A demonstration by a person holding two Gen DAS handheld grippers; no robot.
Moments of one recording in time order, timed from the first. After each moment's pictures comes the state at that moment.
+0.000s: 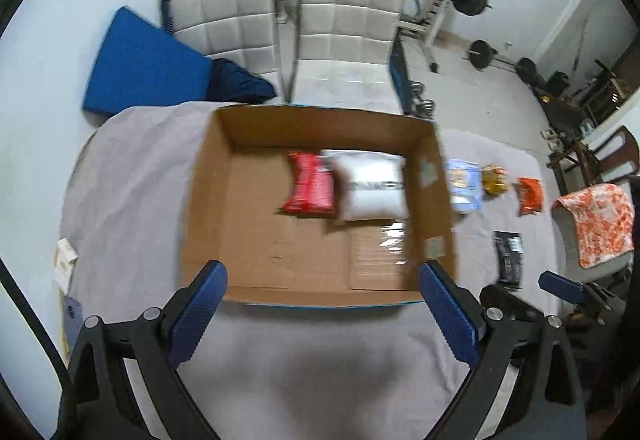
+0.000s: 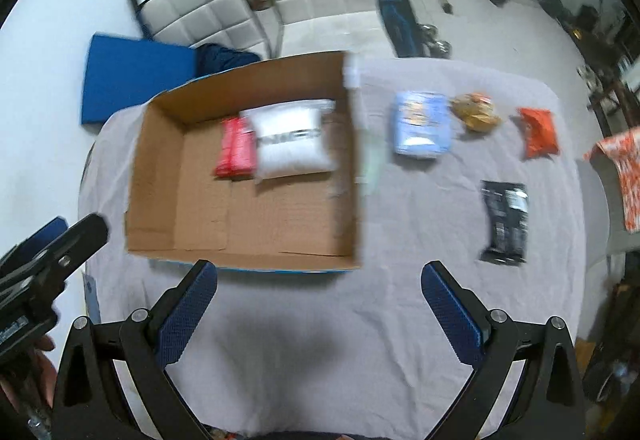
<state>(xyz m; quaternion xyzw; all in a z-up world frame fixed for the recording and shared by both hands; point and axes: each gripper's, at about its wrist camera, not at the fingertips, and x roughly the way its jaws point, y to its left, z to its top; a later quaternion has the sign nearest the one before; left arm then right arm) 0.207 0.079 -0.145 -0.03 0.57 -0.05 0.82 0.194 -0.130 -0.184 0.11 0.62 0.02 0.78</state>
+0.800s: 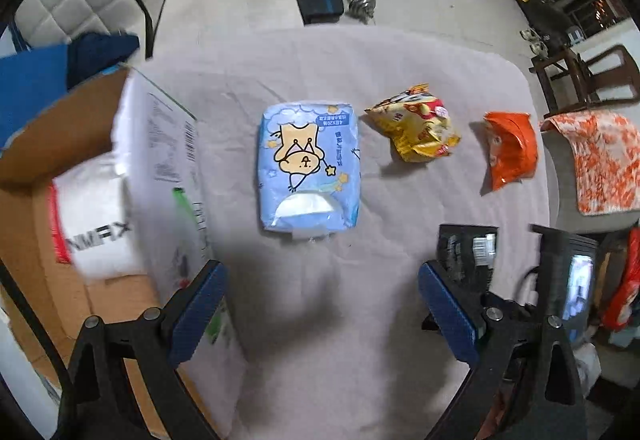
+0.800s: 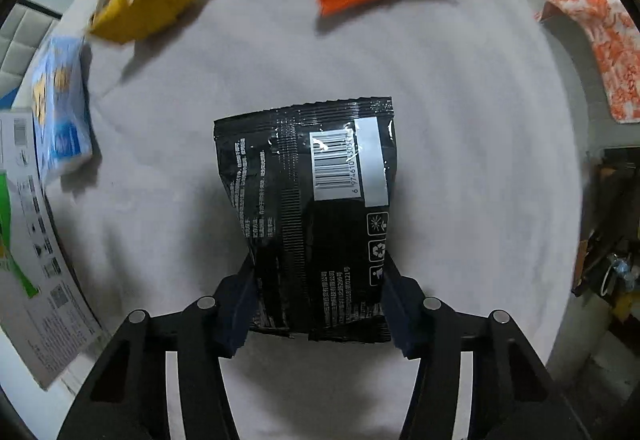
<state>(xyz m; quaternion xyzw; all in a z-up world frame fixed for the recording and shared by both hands) 0.335 -0.195 -0.304 0.03 0.70 -0.13 0.70 0.238 -0.380 -0.416 0.18 0.74 -0.12 0.63</state>
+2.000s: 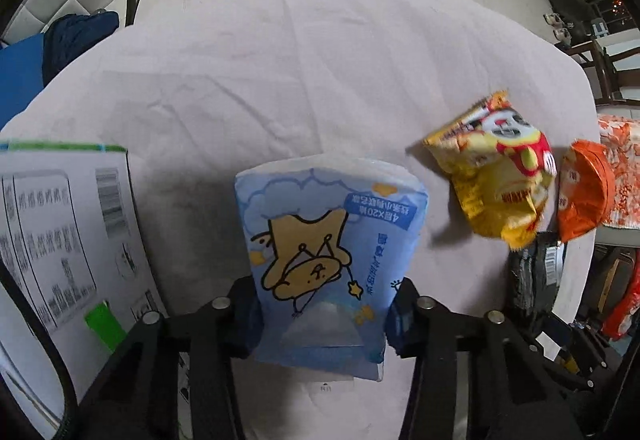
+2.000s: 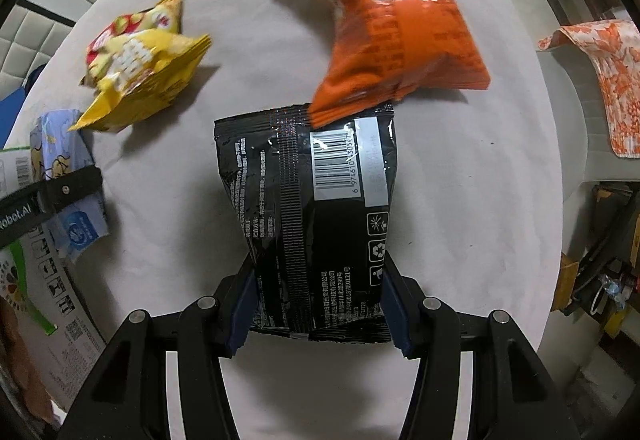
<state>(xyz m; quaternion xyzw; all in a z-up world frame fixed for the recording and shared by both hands) 0.364 -0.224 -0.396 0.05 0.74 -0.11 0.66 0.286 -0.403 -0.407 0.16 0.75 -0.11 0.64</state>
